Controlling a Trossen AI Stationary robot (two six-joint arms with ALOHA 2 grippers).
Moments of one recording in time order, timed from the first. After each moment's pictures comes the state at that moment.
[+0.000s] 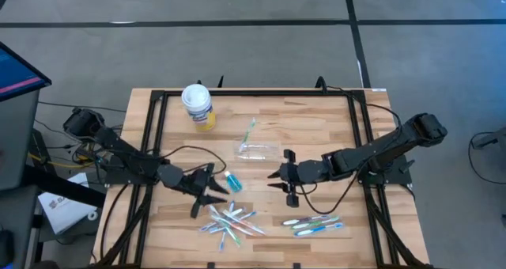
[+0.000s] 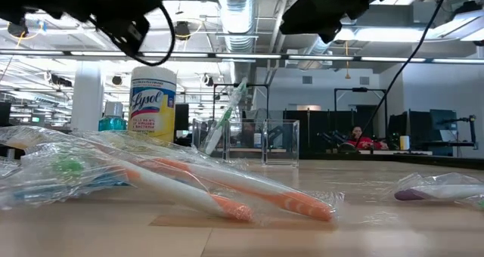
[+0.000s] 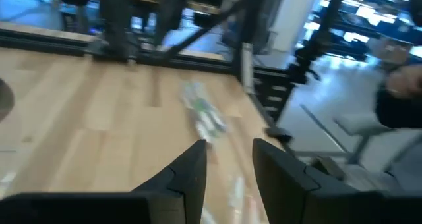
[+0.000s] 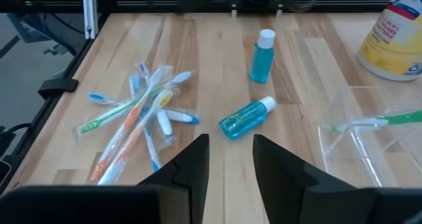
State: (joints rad) left arm -0.50 1.23 0.40 0.67 -0.23 -0.27; right arm 0.33 1.43 0.88 0.01 0.26 0.18
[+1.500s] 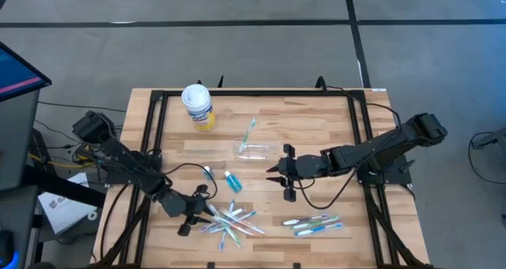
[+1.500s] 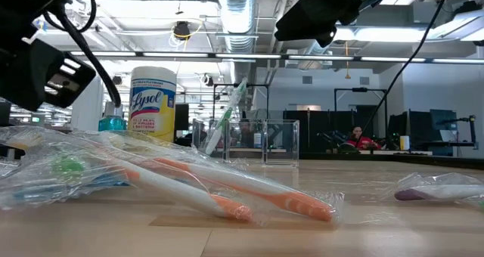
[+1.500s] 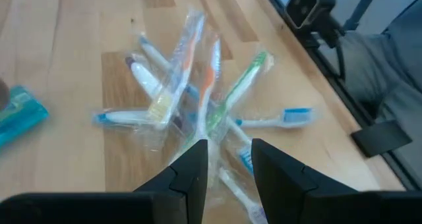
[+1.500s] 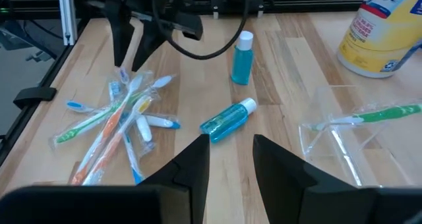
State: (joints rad) left arm -0.72 1.40 0.40 0.39 -0.28 -0.38; right arm 0.29 1.43 0.88 0.01 0.26 0.18
